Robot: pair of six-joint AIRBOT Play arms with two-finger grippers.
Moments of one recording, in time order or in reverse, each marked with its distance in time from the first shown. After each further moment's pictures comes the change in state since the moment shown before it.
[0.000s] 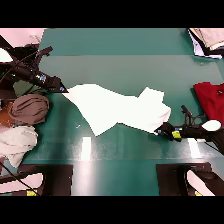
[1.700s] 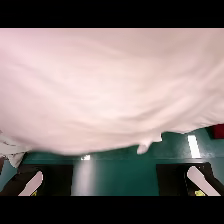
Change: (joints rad) left arm 0.132 0.482 0.591 0.035 0.242 -0.153; right arm -0.463 -0.090 1.731 -0.074 0.523 0.079
